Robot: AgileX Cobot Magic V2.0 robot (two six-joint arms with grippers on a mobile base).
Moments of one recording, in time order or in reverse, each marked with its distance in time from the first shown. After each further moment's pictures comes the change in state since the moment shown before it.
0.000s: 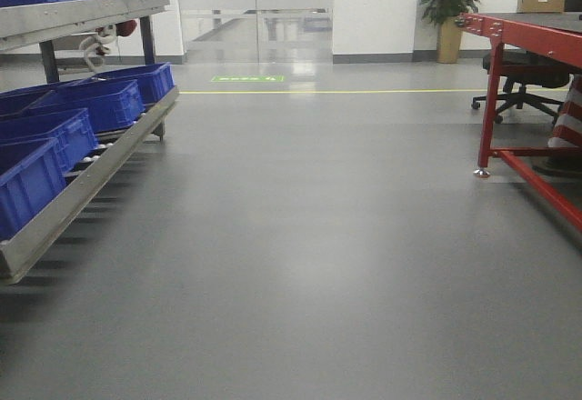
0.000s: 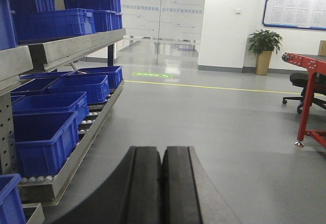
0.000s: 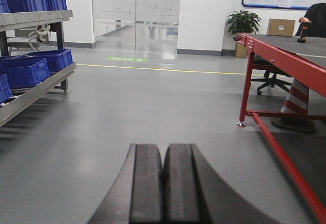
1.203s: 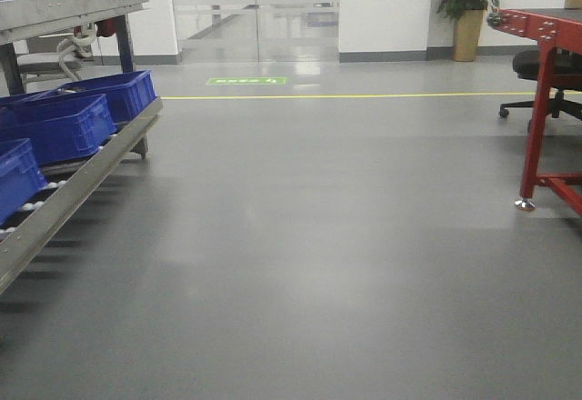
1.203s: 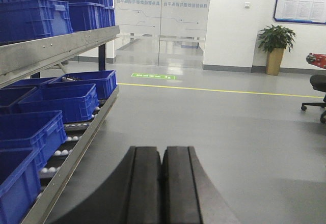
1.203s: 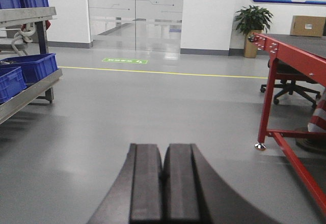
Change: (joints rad) left arm 0.000 0.000 0.000 0.000 0.000 0.000; right arm 0.000 0.000 0.000 0.000 0.000 0.000
